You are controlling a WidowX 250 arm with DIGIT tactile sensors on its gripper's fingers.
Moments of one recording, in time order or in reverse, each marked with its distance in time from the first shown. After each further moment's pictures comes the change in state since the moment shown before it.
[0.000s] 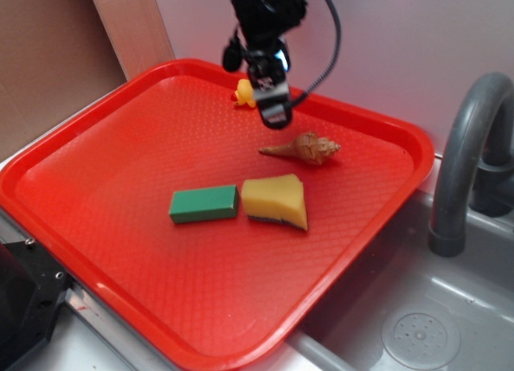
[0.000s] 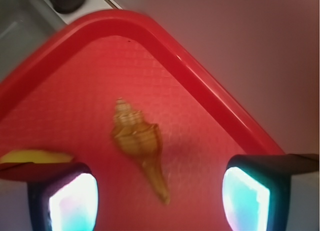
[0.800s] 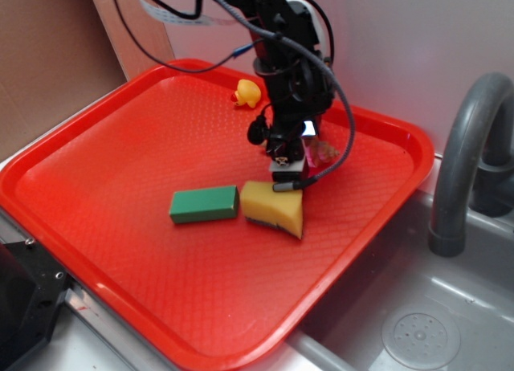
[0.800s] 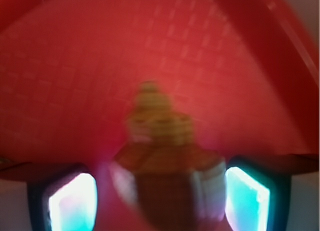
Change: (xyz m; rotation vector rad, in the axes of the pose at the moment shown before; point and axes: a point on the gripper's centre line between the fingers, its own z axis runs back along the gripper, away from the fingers) arm 0.009 -0.027 -0.058 -0.035 0.026 -0.229
